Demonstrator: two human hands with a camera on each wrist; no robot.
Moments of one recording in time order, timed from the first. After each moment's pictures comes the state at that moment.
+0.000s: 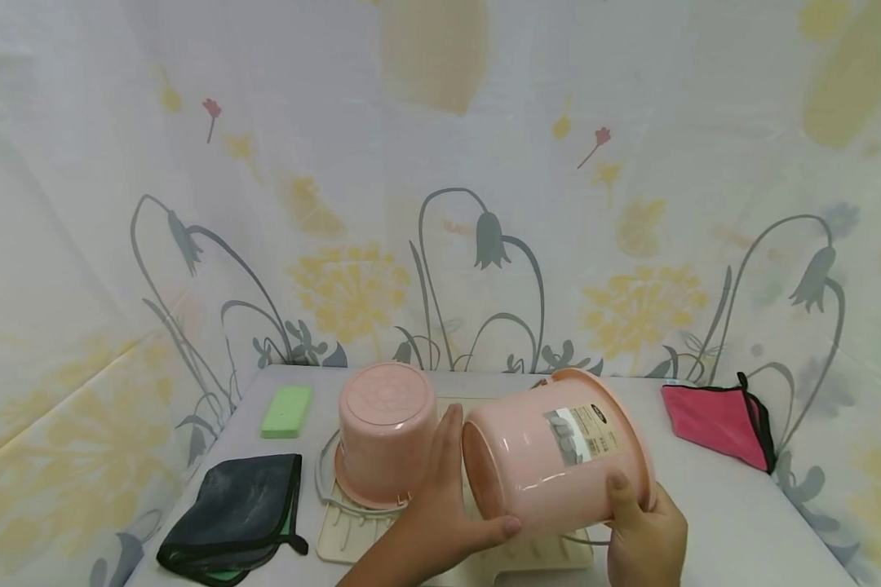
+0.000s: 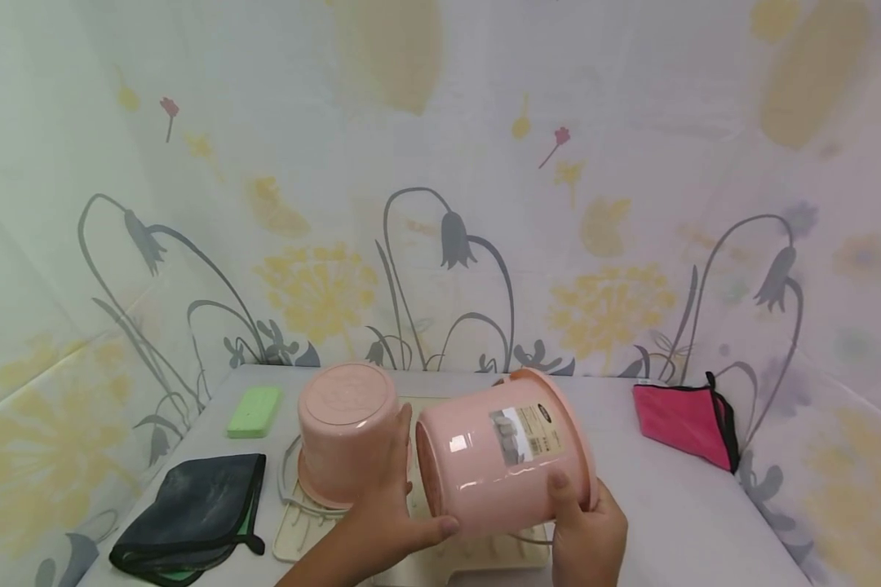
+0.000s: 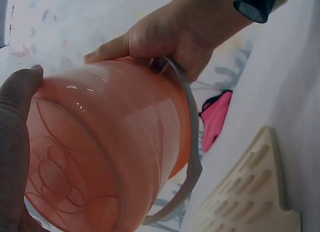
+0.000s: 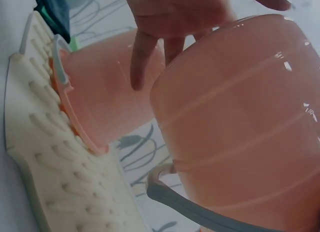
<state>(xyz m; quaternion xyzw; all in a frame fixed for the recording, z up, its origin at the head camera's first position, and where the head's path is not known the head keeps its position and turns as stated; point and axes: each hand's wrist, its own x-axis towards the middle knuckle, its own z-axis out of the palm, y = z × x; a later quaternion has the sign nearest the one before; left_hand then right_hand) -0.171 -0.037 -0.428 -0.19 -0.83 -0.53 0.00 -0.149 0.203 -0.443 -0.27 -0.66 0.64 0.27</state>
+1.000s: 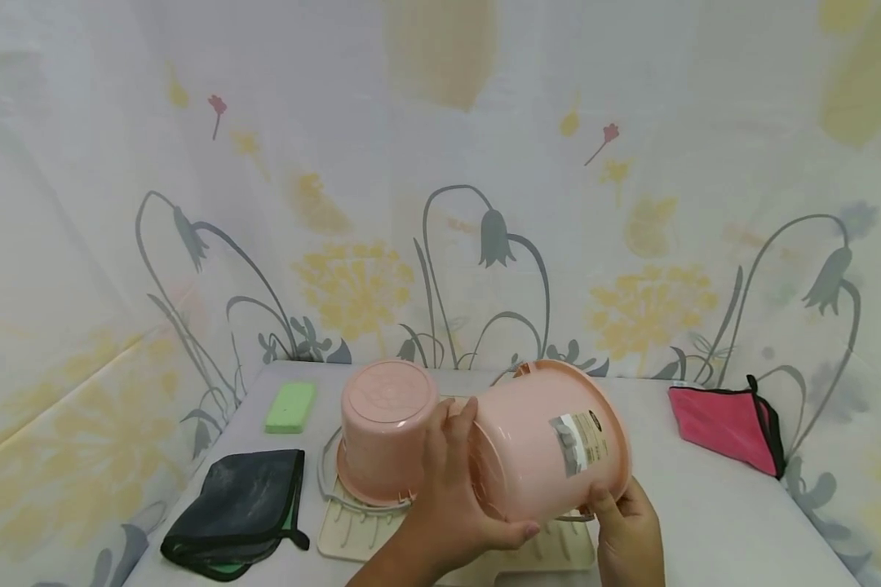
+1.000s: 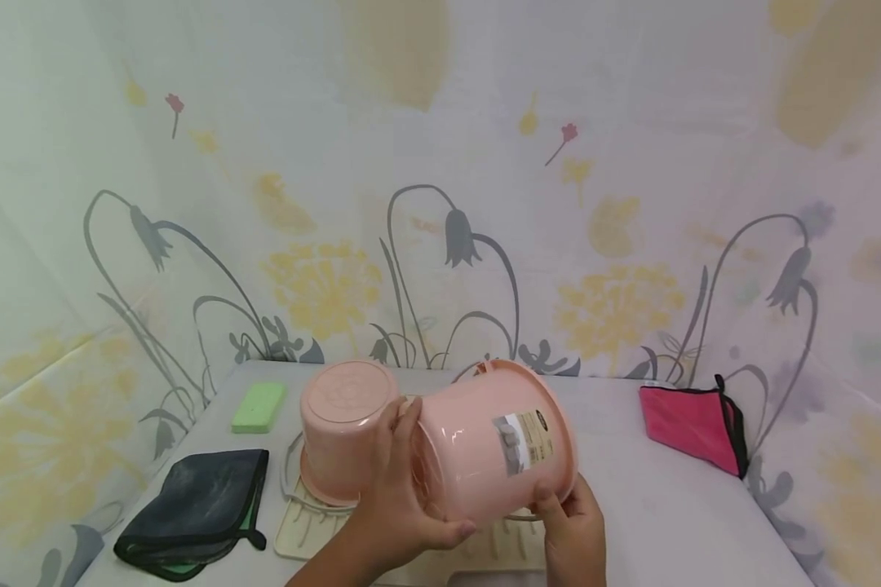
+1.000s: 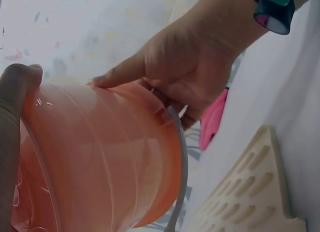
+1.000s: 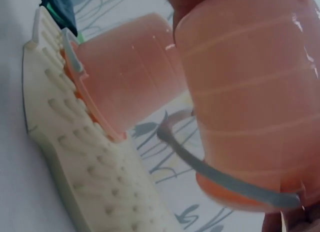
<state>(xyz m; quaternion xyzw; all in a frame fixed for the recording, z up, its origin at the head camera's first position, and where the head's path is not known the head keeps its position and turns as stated) -0.173 -0.017 -0.428 -0.20 -0.83 -0.49 0.16 -0.158 0.205 -0.474 -0.02 -0.60 0.77 0.21</state>
